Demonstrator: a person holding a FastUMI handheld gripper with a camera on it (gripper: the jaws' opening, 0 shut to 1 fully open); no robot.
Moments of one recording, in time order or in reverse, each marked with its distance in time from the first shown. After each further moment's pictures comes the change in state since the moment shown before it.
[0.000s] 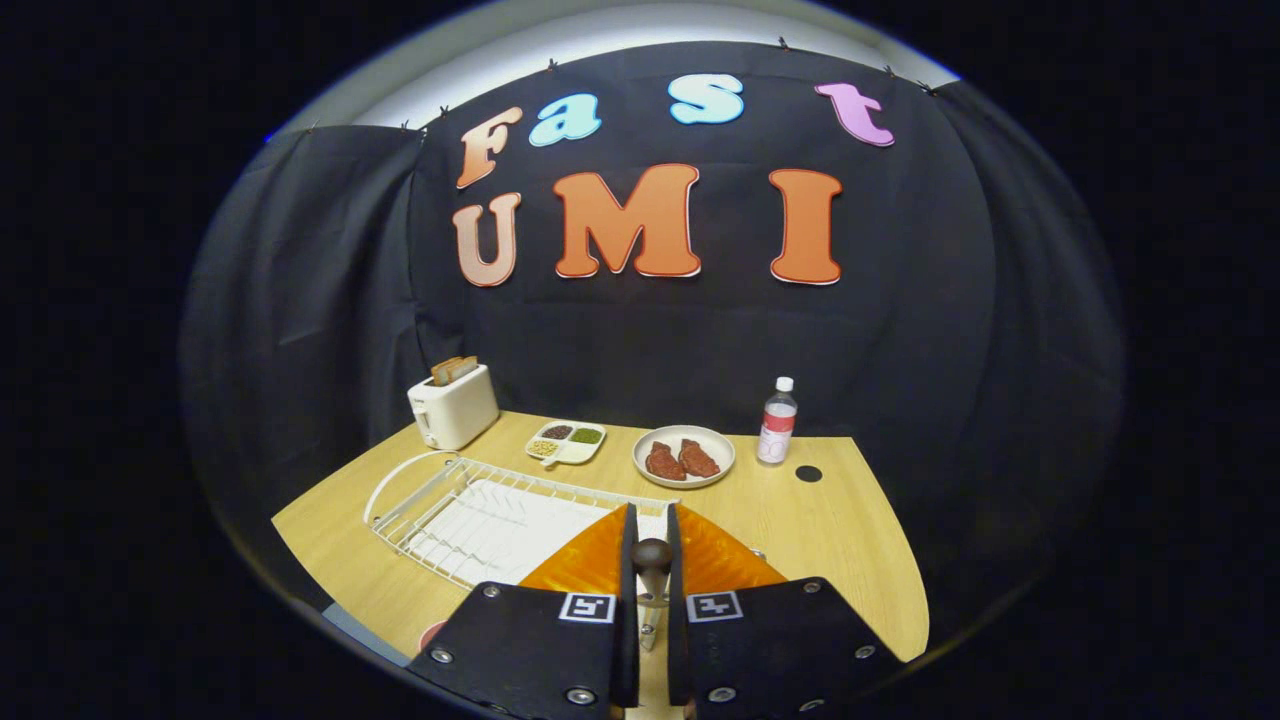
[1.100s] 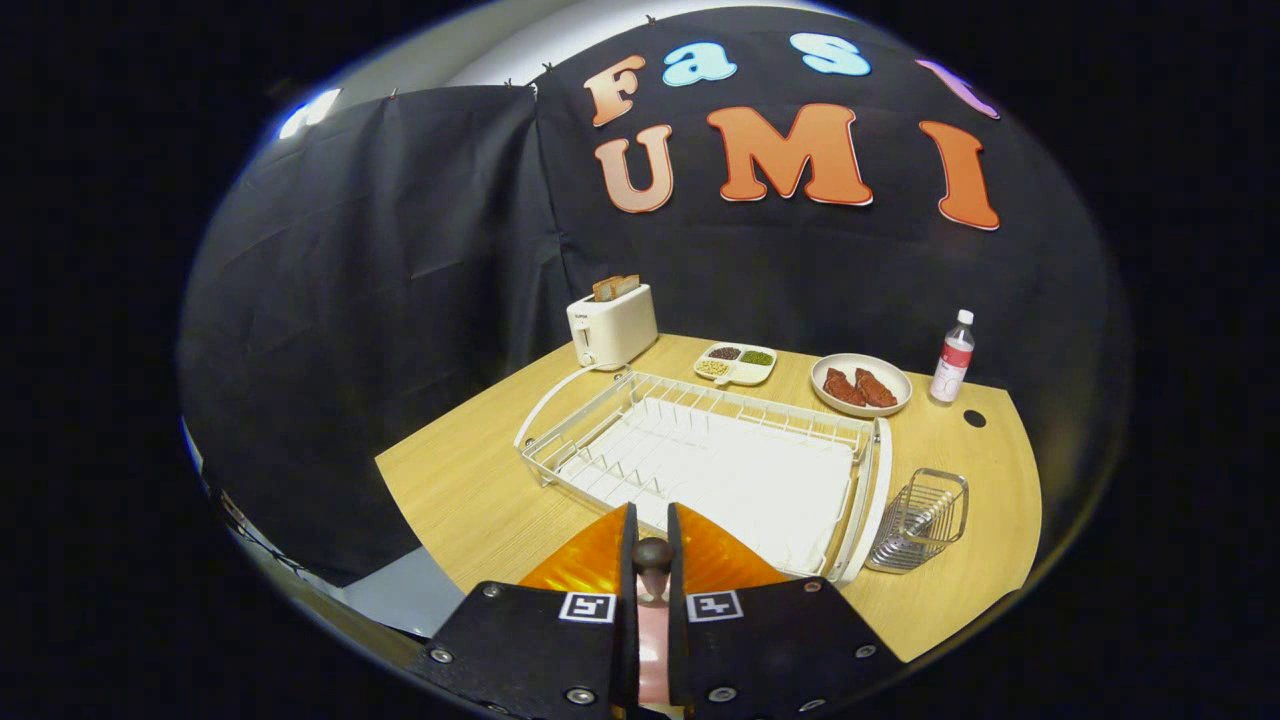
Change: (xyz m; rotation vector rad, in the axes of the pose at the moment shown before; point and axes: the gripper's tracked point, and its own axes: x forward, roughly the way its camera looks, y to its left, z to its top) arm -0.021 0.150 -0.093 -0.053 0.193 0.371
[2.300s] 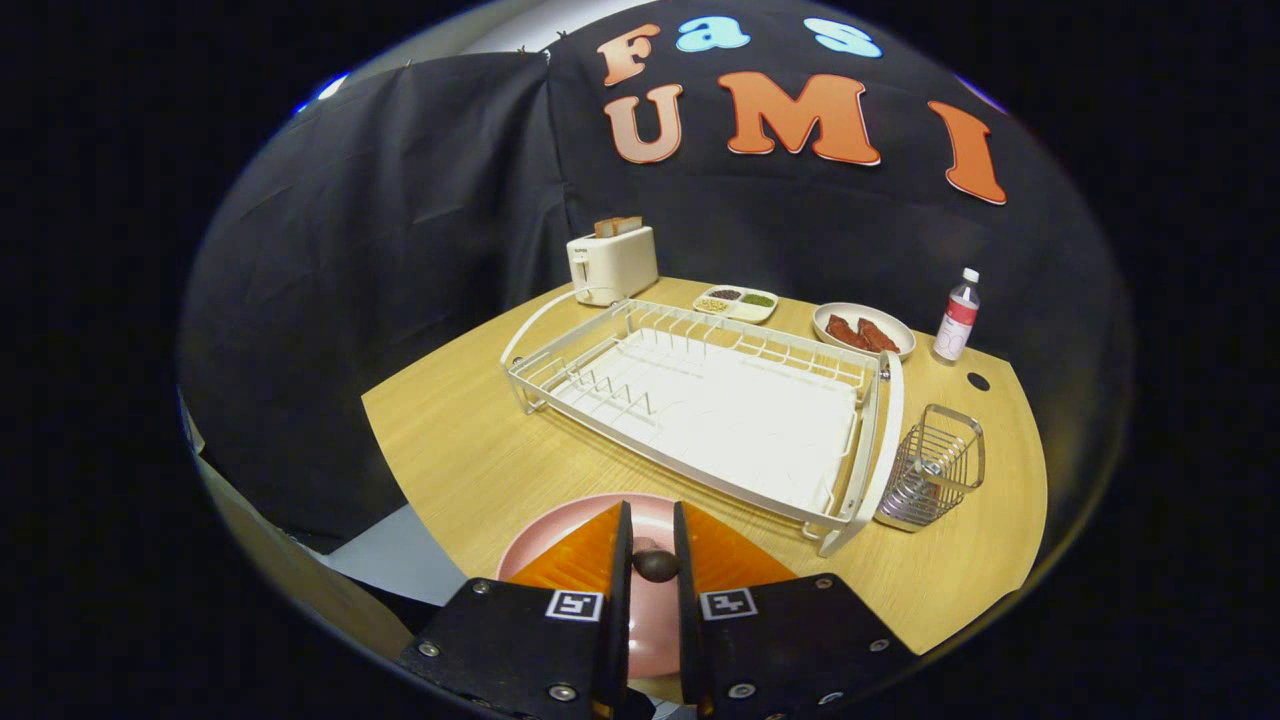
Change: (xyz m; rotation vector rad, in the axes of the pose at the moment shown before) arm -0.001 -0.020 -0.075 -0.048 0.125 -0.029
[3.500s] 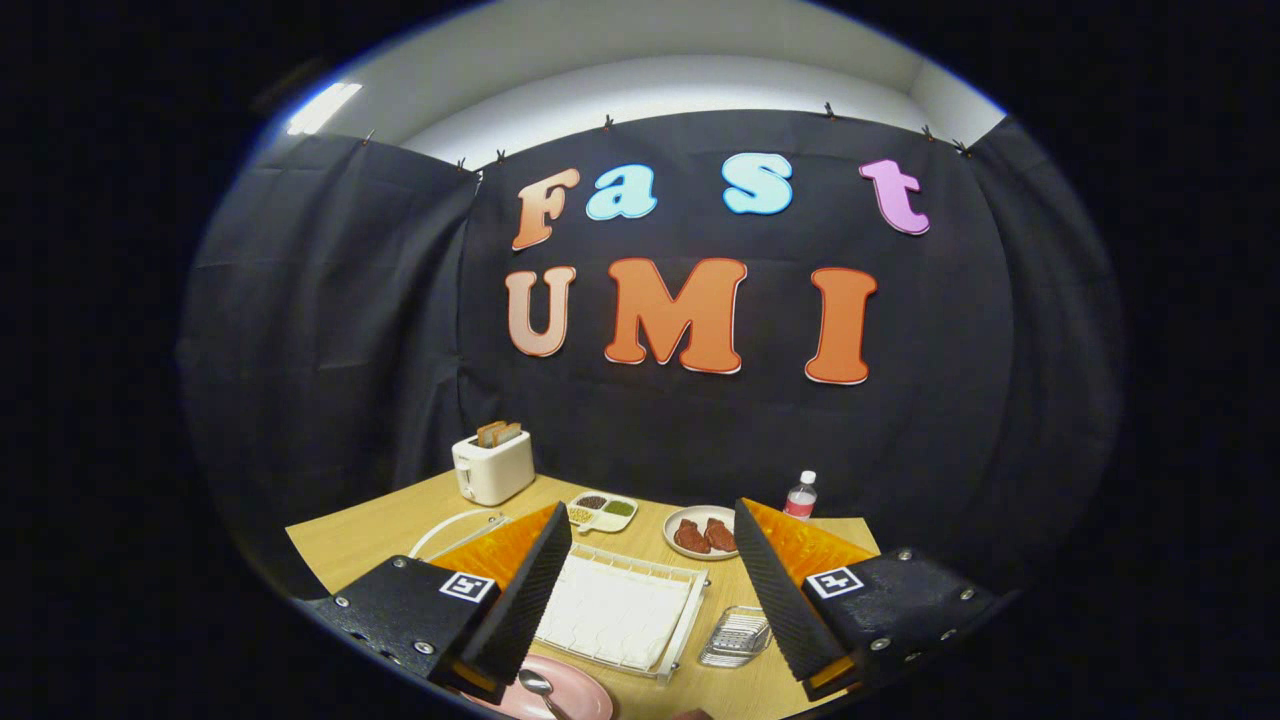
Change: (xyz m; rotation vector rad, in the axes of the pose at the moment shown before) arm -0.132 -0.099 0.231 0.014 -0.540 -0.349
